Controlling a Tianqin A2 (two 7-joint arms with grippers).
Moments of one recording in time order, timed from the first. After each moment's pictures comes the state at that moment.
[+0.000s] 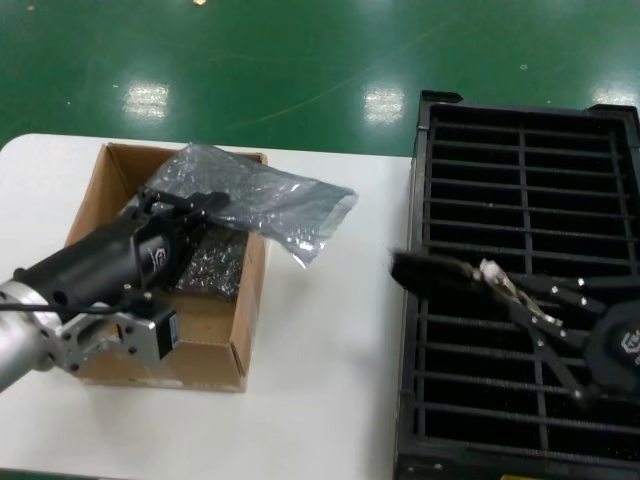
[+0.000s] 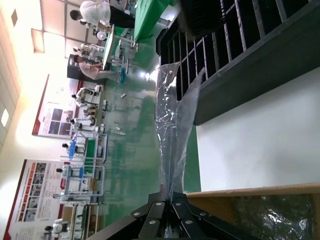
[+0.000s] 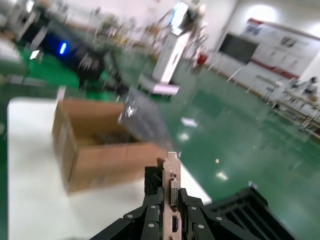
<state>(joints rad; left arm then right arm) -0.33 -0.78 1.79 -1.77 -1.24 0.41 0.38 0.03 0.87 -1.53 2.06 1.53 -0.60 0.41</state>
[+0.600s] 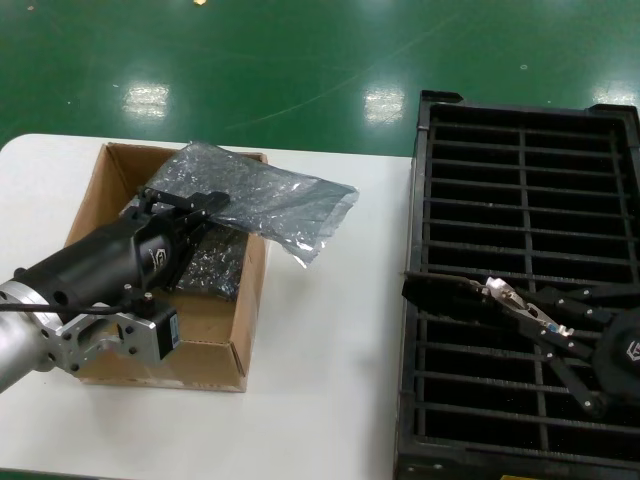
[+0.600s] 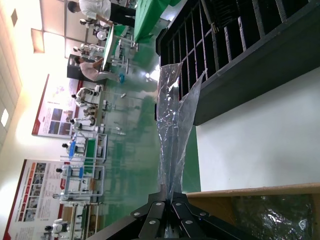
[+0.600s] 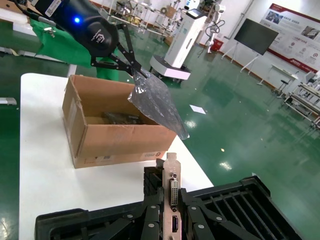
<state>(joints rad) -0.33 -0.78 1.79 -1.77 -1.24 0.41 0.38 0.05 0.94 -1.54 2.06 1.47 -0.64 0.44</state>
